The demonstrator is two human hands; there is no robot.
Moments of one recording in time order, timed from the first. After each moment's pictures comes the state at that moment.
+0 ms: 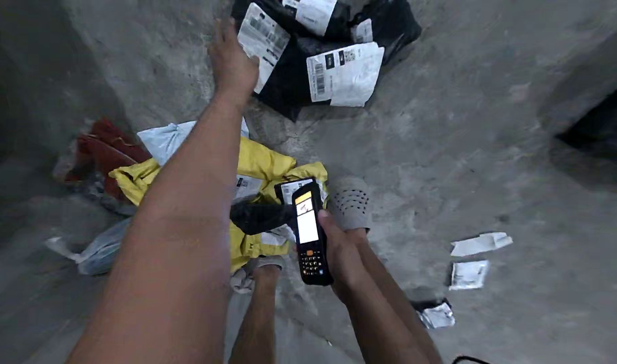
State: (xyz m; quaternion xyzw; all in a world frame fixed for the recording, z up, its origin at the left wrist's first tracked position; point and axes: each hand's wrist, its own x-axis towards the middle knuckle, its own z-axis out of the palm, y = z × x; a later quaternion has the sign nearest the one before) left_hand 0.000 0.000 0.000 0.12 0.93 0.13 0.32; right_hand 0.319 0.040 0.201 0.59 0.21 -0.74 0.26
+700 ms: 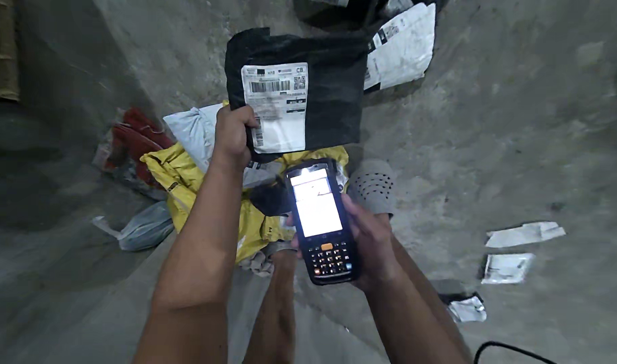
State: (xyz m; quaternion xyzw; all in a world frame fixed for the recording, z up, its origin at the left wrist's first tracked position) left_hand 0.101 -0.094 0.102 -0.20 0.76 0.50 0.35; right_hand 0.340 0.029 0.201 0.34 -0.04 -0.93 0.15
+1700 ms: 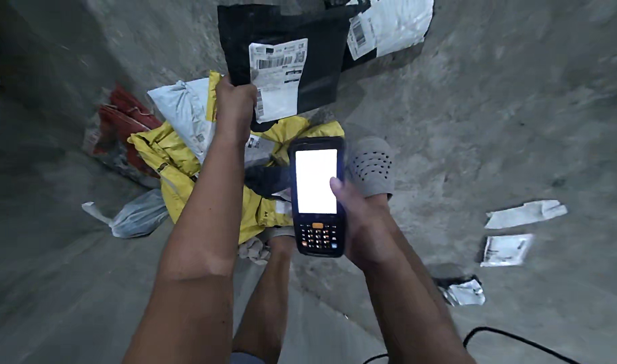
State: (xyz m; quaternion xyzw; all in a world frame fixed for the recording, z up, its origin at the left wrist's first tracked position) left_hand 0.119 -0.093 0.074 -0.12 0.84 0.40 0.34; right_hand 0.362 0.022 0.209 0.43 0.19 -0.87 0.17
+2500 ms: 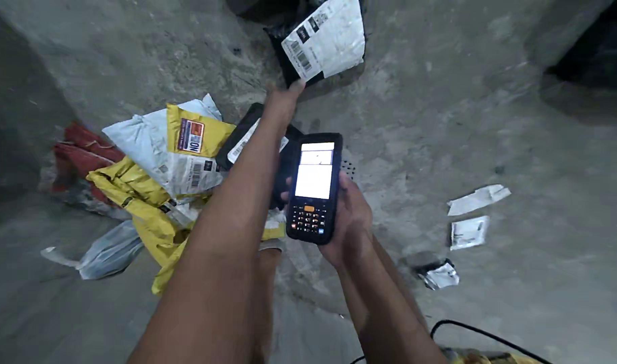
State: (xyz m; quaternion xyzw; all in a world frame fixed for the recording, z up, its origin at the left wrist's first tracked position) left_hand 0.180 0.041 0.003 -0.11 0.77 0.35 0.52; right_hand 0.354 0.056 0.201 0.57 0.01 -0.82 -0.01
